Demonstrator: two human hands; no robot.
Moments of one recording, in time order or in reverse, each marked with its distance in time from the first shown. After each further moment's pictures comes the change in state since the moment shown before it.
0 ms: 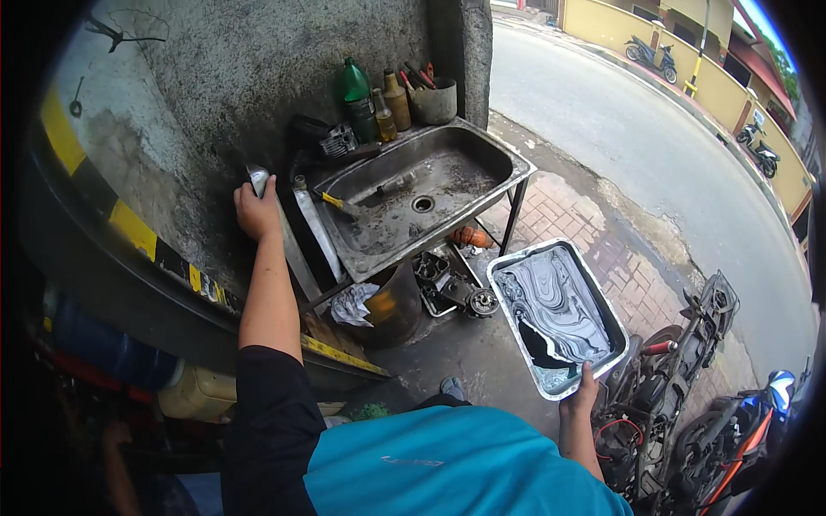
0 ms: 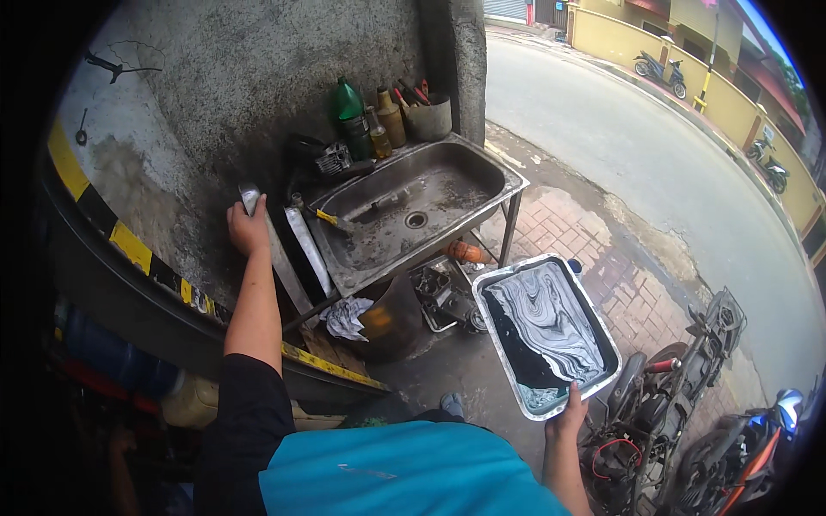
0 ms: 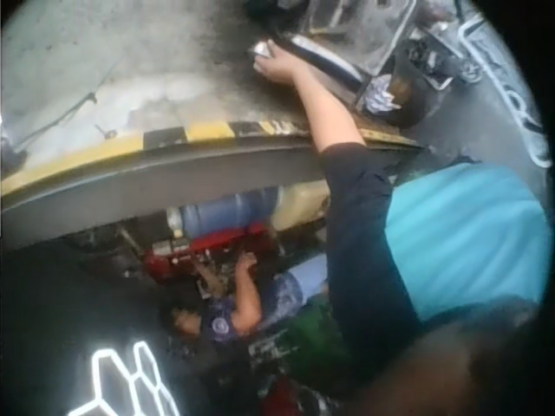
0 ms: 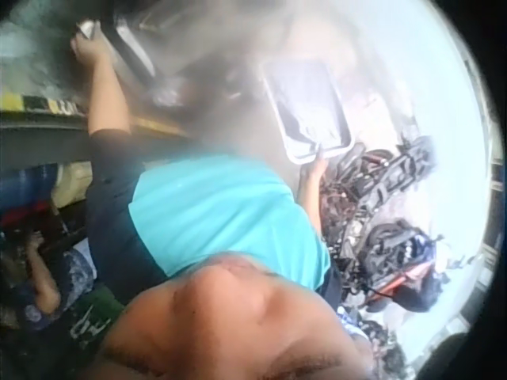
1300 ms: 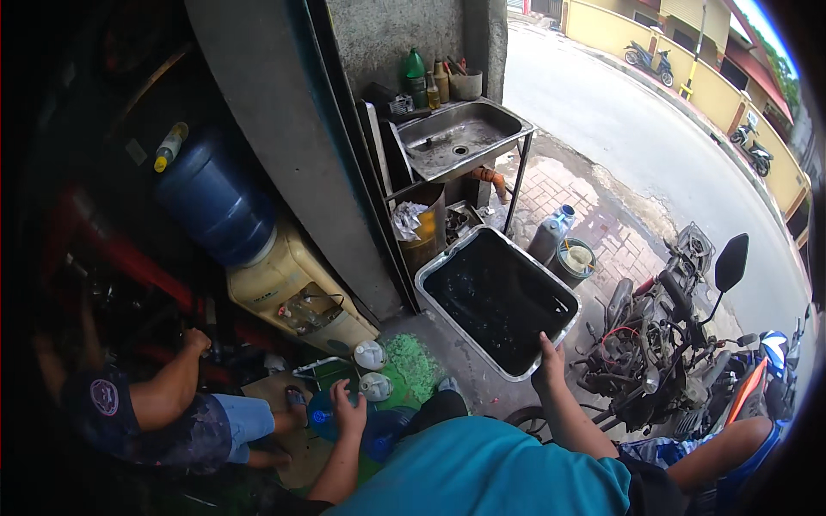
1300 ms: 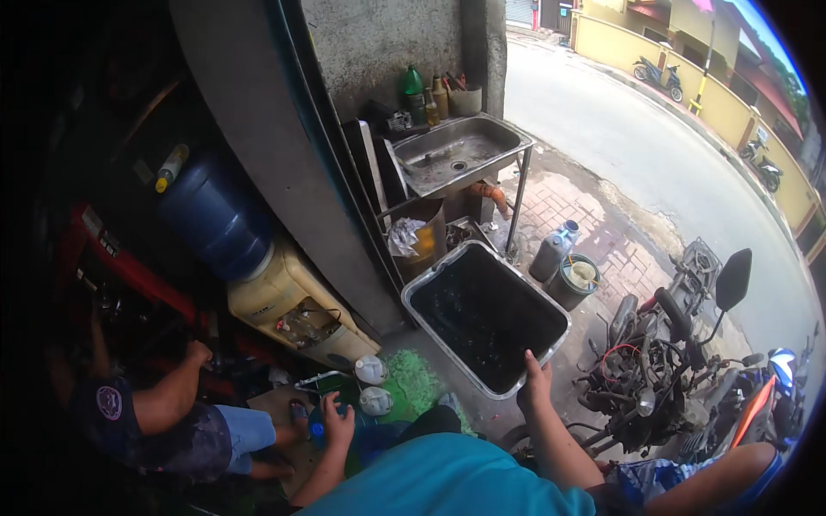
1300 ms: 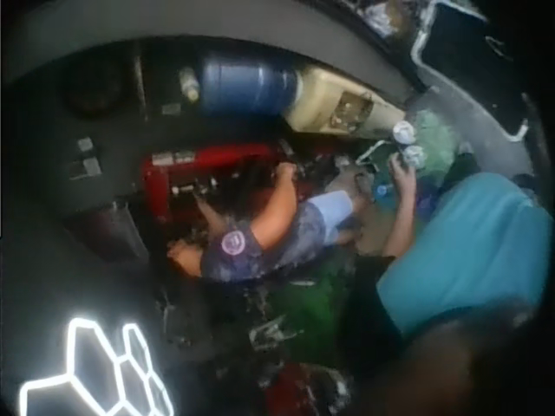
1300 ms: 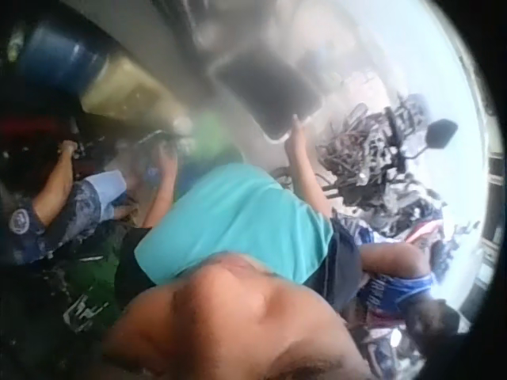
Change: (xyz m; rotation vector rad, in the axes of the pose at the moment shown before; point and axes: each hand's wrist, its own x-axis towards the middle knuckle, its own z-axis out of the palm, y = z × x) left_hand -0.382 -0.252 -0.693 -0.243 -0.863 -0.311; right_hand -0.411 -0.044 -0.046 -0.148 -0.272 0.199
